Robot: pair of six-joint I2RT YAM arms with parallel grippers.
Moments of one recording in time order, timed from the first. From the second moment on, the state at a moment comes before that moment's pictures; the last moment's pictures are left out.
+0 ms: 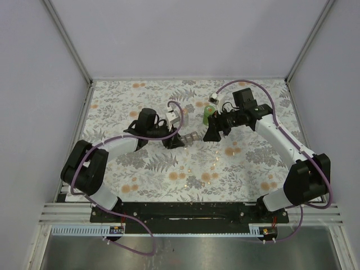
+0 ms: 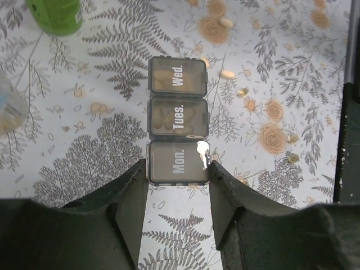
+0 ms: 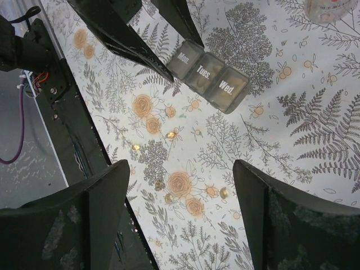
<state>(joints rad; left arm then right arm) -0.46 1.58 0.87 0.10 0.83 0.17 0.35 1.48 1.26 -0.70 -0.78 -0.22</state>
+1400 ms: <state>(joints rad) -0.61 1.75 0.67 0.50 0.56 0.17 0.35 1.48 1.21 -0.66 -0.78 -0.20</state>
